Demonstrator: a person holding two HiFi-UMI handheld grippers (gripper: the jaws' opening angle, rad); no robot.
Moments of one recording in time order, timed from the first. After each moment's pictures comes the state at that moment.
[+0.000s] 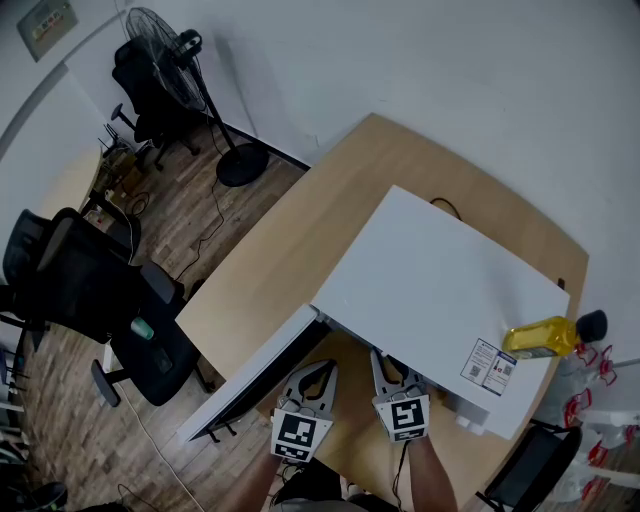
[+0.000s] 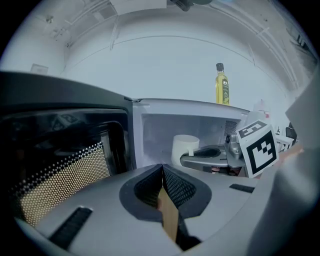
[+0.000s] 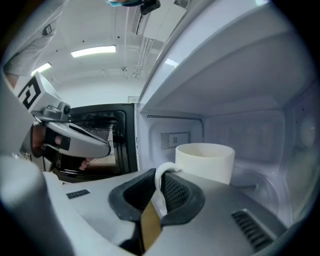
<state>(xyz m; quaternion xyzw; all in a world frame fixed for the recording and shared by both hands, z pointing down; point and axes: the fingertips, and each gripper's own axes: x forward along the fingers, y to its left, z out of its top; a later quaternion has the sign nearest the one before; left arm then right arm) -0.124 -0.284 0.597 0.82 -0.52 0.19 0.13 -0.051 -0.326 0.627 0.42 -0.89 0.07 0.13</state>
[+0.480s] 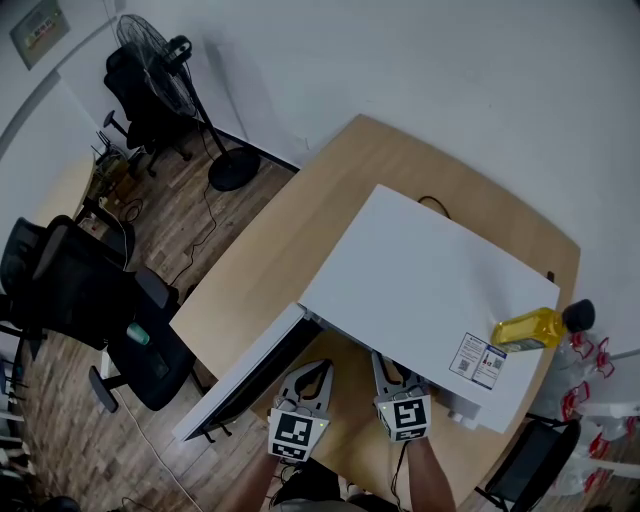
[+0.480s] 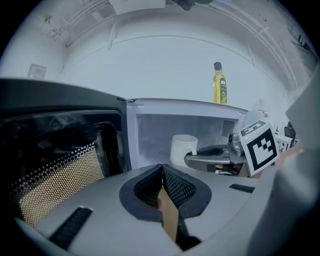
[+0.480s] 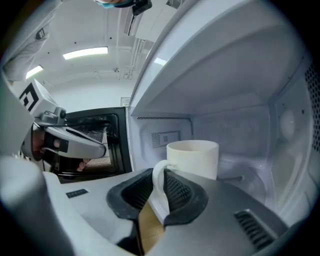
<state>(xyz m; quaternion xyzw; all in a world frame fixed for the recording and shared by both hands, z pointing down) -0.115 -0.282 0.595 0.83 -0.51 0.19 0.13 -0.023 -0.323 0.630 0.45 -0.88 0.09 0.12</state>
